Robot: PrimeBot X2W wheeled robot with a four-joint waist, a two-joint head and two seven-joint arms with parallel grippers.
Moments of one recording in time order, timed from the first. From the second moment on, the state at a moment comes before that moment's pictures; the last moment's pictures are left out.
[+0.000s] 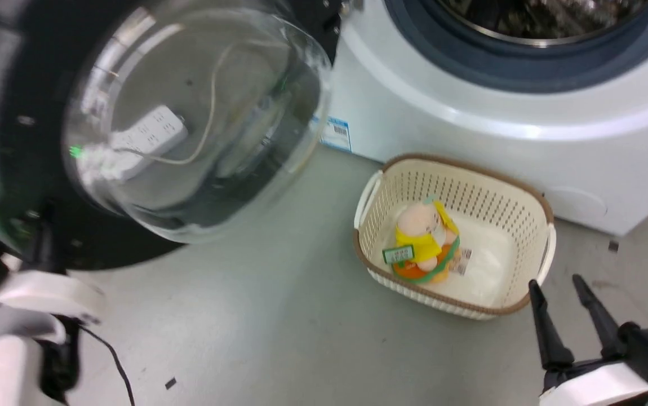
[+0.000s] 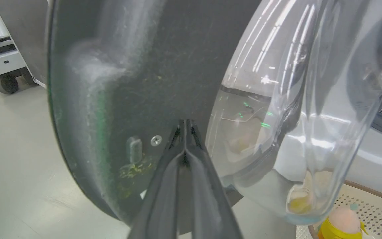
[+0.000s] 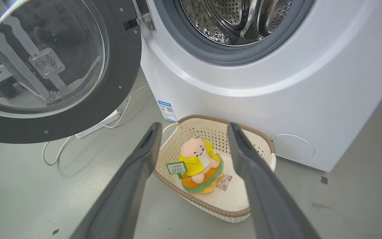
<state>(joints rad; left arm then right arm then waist) -0.27 0.34 0.04 0.24 -0.43 0.07 -0.16 0.03 -0.13 0.01 0.04 0.21 0.13 -0.18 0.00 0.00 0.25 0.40</state>
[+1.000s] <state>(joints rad) -0.43 0.39 0.10 0.40 -0.43 -0.02 -0.26 -0.02 -0.13 -0.05 0.03 0.22 0.13 -0.20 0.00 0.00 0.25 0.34</state>
